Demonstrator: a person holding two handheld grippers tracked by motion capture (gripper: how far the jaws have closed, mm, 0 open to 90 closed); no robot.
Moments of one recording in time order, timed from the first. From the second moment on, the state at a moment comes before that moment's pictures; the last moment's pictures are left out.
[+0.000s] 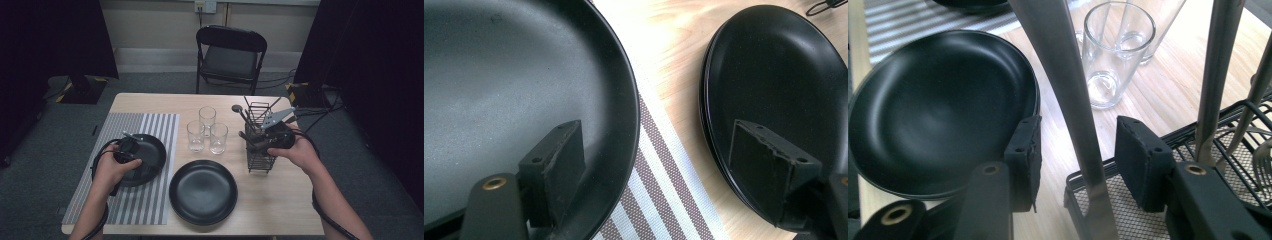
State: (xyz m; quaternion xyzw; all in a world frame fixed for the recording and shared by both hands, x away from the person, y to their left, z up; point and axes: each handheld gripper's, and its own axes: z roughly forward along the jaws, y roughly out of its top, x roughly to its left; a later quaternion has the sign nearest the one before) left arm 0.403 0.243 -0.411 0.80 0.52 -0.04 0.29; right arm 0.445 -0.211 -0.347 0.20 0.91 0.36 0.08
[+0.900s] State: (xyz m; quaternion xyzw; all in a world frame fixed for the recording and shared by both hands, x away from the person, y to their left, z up) left arm 0.403 0.244 -0.413 0.80 0.52 -0.04 0.29; right arm 0.446 -0.207 -0.352 0.18 0.92 0.35 0.09
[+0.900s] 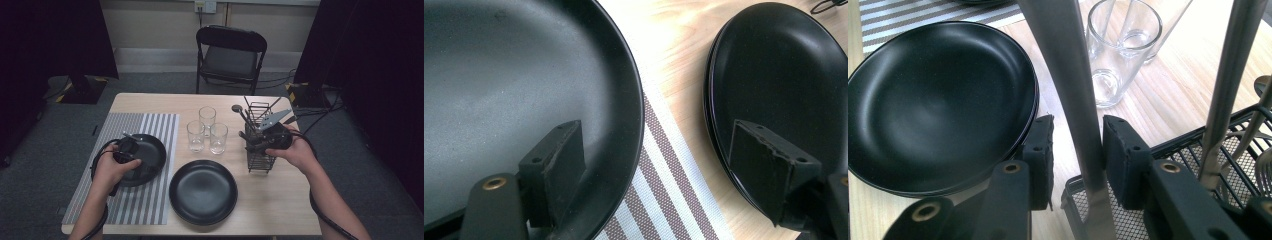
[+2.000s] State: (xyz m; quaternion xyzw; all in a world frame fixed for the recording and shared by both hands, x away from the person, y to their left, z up) left arm 0.403 0.245 -0.415 0.81 0.52 -0.03 0.29; right arm 0.446 -0.210 -0.353 0.17 0.92 0.35 0.10
